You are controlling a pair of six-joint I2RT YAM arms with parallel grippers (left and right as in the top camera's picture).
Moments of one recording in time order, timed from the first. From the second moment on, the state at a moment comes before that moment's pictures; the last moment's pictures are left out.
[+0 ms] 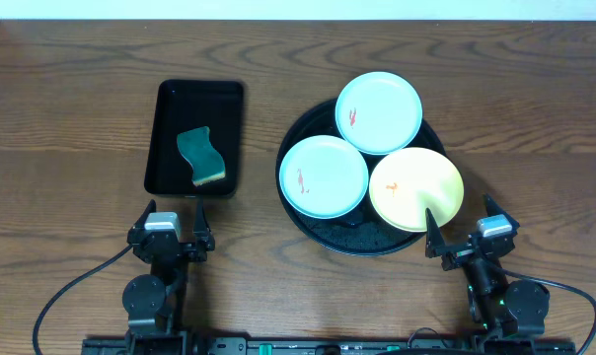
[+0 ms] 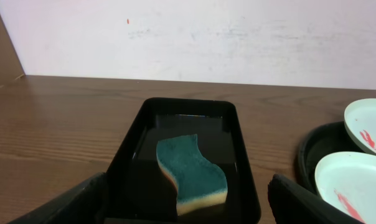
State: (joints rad) left arm 0.04 0.01 0.01 -0.10 0.03 -0.04; right arm 0.01 0.01 0.01 -0.05 -0.25 -0.04
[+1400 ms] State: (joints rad) left arm 0.04 0.01 0.01 -0.10 0.03 -0.04; right arm 0.01 0.01 0.01 -0.05 -0.25 -0.04
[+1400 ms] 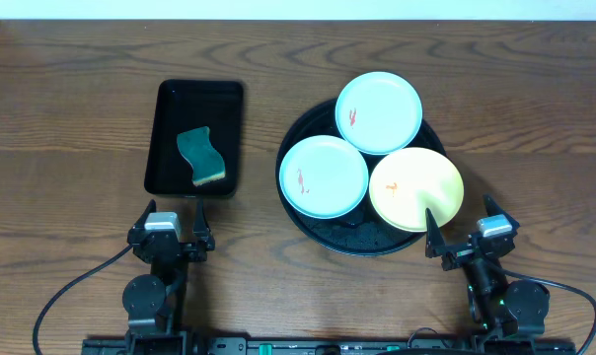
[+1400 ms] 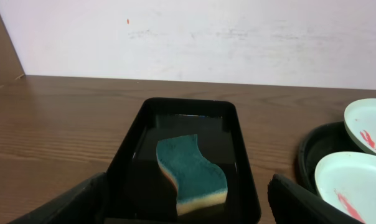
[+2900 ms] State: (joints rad) left arm 0.04 0.01 0.01 0.14 0.67 -0.83; right arm 0.01 0.01 0.01 -0.05 -0.25 -0.04
